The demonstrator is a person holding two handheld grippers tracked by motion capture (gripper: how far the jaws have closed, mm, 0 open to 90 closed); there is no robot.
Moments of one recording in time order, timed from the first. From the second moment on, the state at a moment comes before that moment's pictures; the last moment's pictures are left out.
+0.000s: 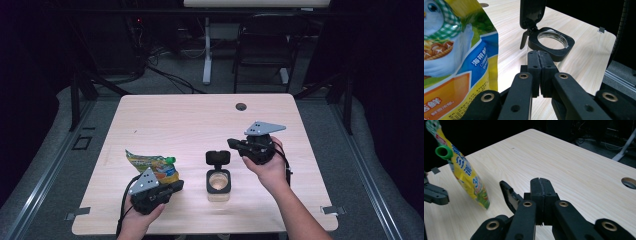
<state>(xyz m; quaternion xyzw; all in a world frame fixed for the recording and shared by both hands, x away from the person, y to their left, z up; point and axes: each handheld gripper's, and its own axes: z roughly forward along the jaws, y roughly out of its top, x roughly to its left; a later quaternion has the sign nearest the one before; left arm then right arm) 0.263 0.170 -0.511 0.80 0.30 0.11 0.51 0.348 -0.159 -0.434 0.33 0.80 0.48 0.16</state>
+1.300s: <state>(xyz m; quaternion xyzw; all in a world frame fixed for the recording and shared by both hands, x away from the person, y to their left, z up) 0.264 0.111 -0.544 0.83 0.27 0.07 0.49 0.369 -0.144 -0.444 0.34 0.80 0.47 0.16</state>
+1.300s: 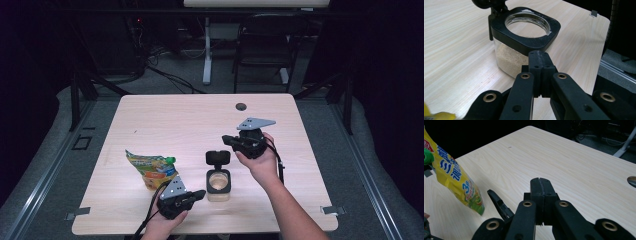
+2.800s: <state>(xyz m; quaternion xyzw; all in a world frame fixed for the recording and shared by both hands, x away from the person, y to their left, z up) 0.266 0.099 -0.554 0.83 0.26 0.06 0.48 0.368 -0.139 -0.453 0.34 0.80 0.47 0.15</state>
